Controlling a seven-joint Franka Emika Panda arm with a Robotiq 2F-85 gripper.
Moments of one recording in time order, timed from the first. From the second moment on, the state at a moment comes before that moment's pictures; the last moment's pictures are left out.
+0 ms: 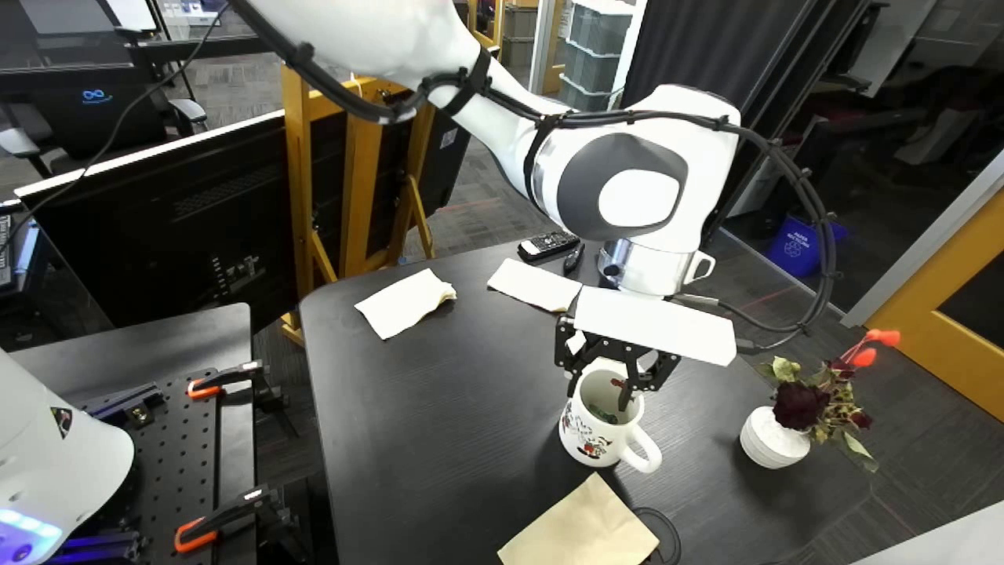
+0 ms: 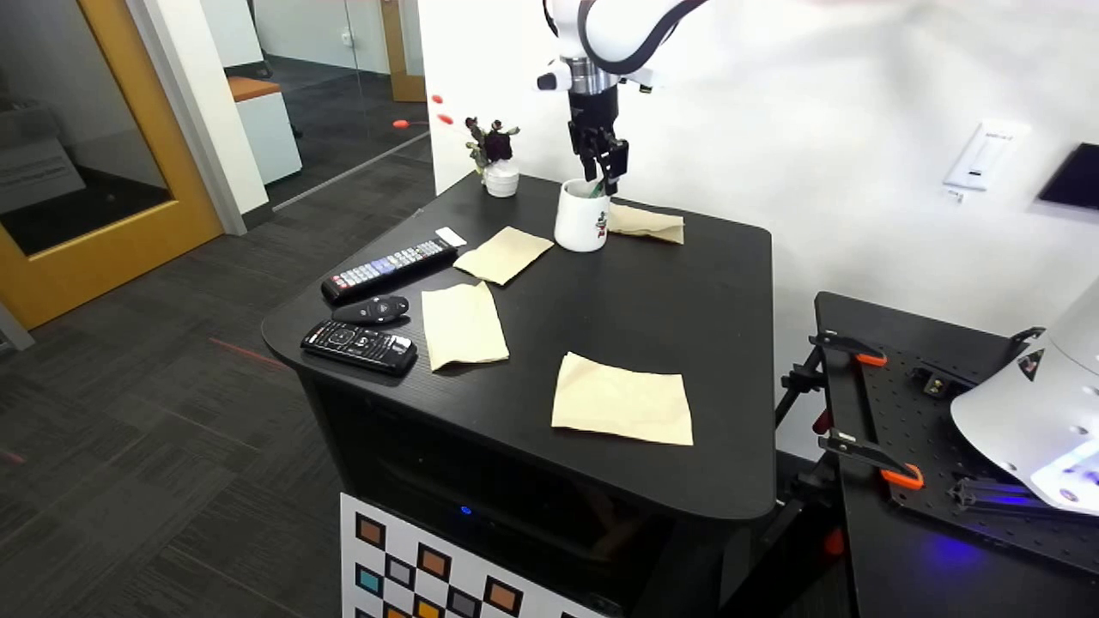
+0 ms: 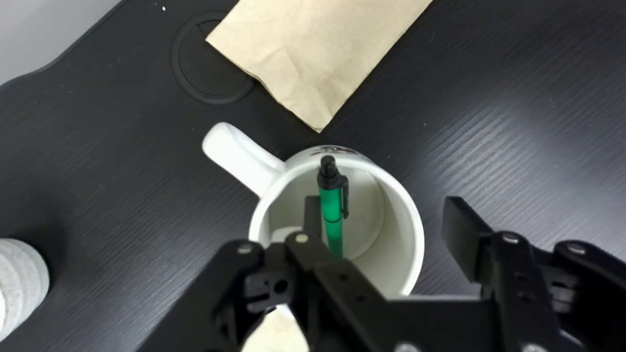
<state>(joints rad) -0.20 0.55 -0.07 -1.67 -0.23 2.11 -1.02</state>
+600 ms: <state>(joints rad) -0.20 0.55 -0.07 -1.68 -0.23 2.15 -1.02</state>
